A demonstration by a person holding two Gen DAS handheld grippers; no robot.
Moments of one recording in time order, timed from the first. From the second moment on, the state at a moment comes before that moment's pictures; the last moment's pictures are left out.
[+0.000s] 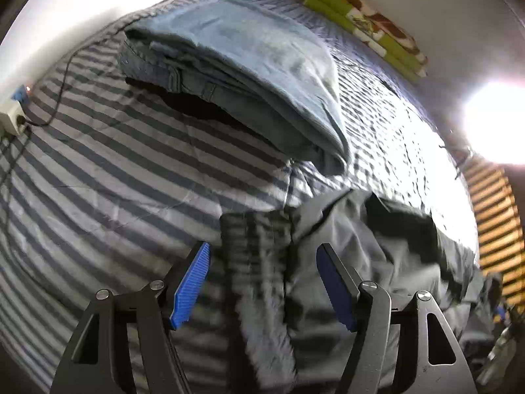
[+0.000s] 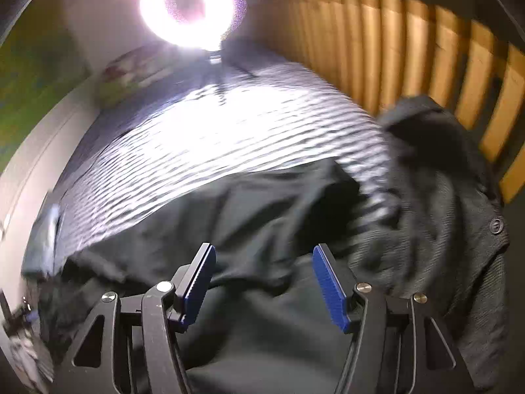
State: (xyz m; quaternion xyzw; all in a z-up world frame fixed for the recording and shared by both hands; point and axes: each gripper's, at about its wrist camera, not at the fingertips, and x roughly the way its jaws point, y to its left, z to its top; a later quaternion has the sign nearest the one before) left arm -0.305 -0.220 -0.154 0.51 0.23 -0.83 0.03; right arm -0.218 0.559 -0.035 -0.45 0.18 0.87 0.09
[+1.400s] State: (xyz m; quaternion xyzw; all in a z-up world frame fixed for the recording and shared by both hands) left arm -0.305 -0.197 -0.121 0.48 0.14 -0.87 0.06; right arm -0.275 0.621 0.043 -0.36 0.33 0.86 0.14
